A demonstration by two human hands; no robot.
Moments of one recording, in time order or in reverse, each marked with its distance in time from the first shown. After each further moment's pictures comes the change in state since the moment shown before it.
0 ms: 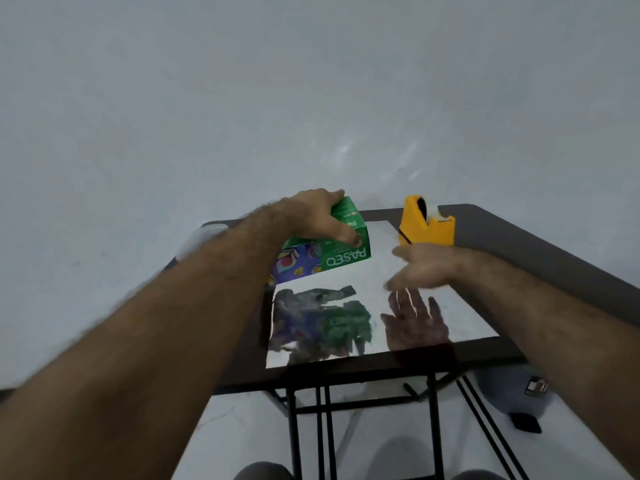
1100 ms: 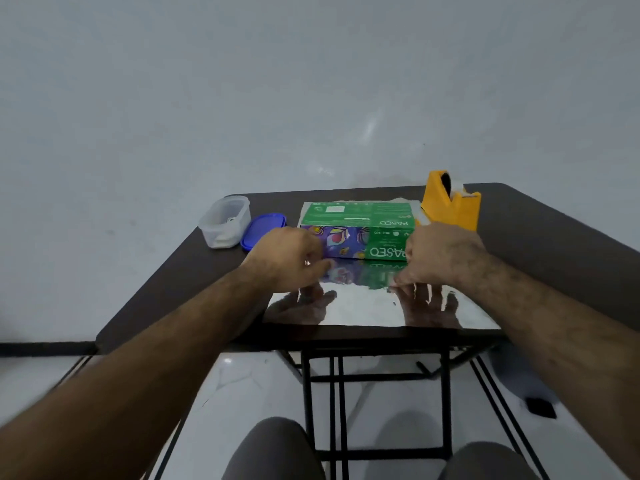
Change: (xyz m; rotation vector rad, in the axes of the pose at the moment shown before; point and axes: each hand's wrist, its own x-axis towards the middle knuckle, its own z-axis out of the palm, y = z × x) left_hand -0.106 -0.057 0.091 0.157 0.363 0.215; right_hand -0.037 -0.039 0.030 -0.392 0.257 0.032
